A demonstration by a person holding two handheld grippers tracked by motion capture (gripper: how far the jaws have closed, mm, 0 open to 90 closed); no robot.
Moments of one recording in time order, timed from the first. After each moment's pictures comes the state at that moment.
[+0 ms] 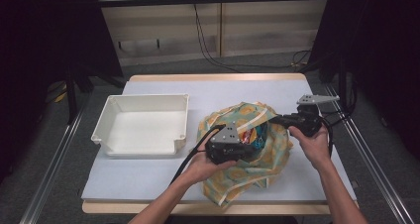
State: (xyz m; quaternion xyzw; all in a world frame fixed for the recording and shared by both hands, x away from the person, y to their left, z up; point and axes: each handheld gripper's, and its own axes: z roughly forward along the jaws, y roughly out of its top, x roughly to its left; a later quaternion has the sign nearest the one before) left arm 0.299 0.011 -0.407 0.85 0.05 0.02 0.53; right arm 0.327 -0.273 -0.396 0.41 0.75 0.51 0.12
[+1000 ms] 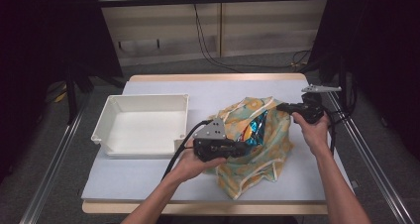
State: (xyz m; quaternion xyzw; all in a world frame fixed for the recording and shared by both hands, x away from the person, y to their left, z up) left arm 0.299 0.039 -0.383 0.83 0.04 0.01 0.56; right arm 0.373 -0.305 -0.417 0.47 0.72 0.49 0.15
